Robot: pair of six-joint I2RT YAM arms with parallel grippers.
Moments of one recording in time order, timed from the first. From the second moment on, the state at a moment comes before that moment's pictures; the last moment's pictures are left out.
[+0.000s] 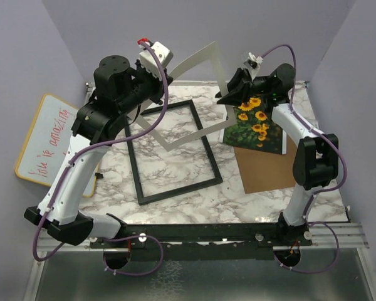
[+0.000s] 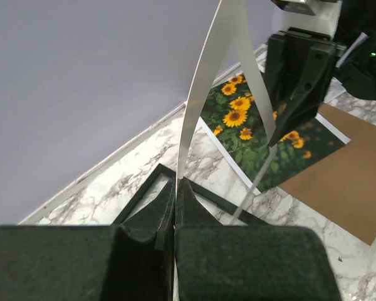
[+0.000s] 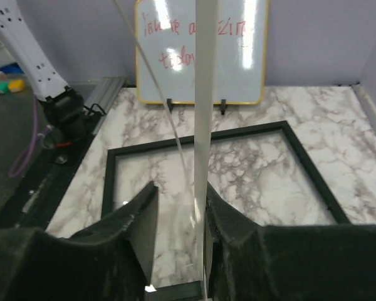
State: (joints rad) left arm -0.52 1.33 1.84 -0.61 0.19 0.17; right arm 0.18 1.86 1.52 0.84 -1.51 0.51
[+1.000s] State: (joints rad) left arm -0.52 1.43 1.83 -0.56 -0.50 0.06; right arm 0.20 1.83 1.30 0.56 -1.17 0.75
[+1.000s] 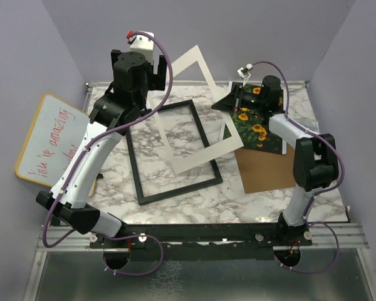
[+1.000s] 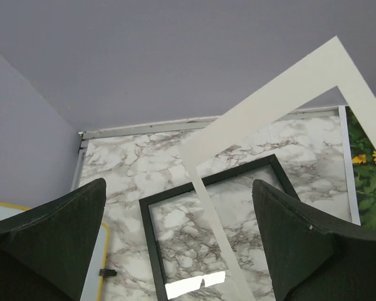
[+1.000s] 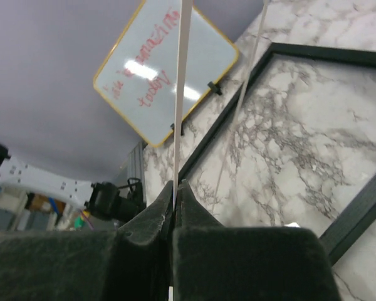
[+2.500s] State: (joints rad) left arm -0.10 1.88 1.41 -0.56 -0.39 -0.45; right arm 0.27 1.95 1.42 -0.48 -0.56 0.44
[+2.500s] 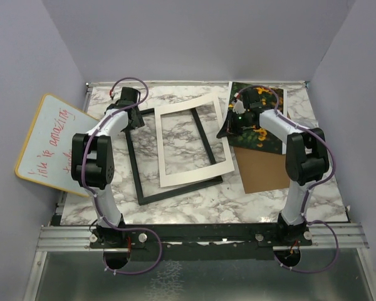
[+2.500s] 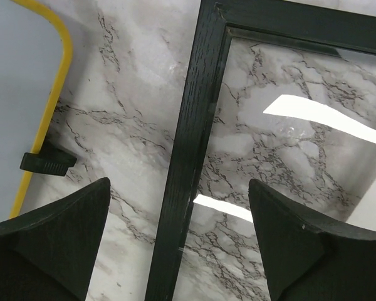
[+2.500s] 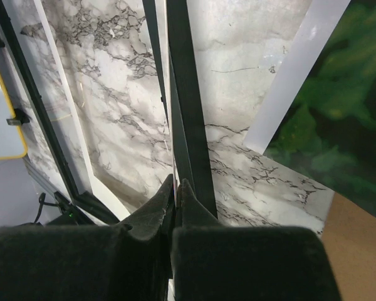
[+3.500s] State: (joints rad) left arm -0.06 2.09 1.57 -0.51 -0.14 -0.40; right arm 0.25 1.99 1.61 -0.72 -0.78 0.25
